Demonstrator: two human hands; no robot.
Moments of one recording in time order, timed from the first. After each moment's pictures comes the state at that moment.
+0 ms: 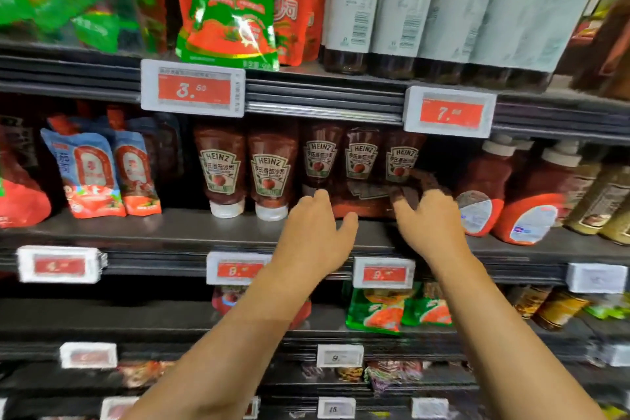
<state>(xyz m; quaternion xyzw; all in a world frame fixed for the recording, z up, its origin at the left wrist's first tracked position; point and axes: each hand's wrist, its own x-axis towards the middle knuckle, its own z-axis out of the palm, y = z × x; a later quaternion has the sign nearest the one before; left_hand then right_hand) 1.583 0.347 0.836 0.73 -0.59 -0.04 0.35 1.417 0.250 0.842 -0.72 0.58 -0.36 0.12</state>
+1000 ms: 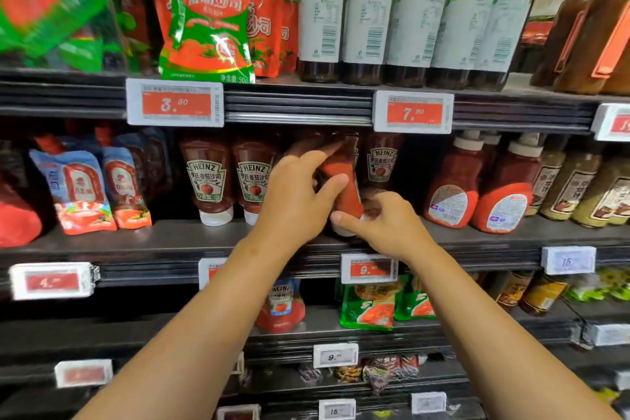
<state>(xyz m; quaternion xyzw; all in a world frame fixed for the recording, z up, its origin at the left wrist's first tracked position) 1.594 0.355 0.887 0.59 -0.64 0.03 0.49 1.427 0.277 0.844 -0.79 0.44 -0.33 0.28</state>
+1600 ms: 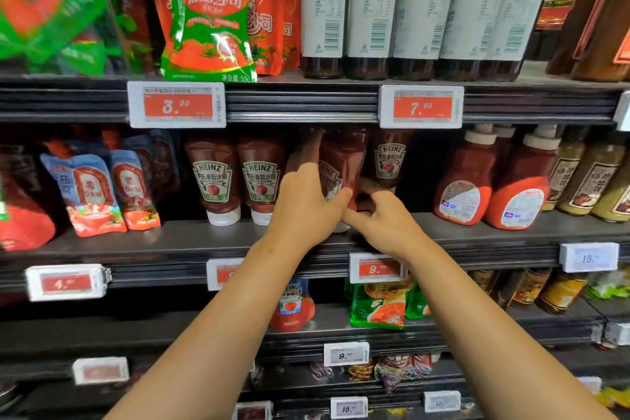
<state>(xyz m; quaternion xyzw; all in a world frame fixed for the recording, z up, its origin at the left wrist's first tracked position) 1.592 0.338 0.868 0.67 -0.58 -0.02 0.46 1.447 0.267 0.833 -0.78 0.35 -0.37 0.37</state>
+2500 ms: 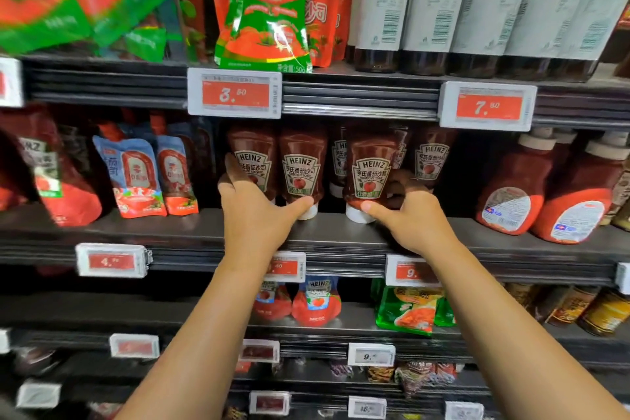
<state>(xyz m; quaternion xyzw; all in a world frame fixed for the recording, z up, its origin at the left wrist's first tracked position) 1.686 0.368 0.831 0.80 -0.37 -0.02 0.47 1.466 0.267 0.839 -0.77 0.45 -0.35 0.27</state>
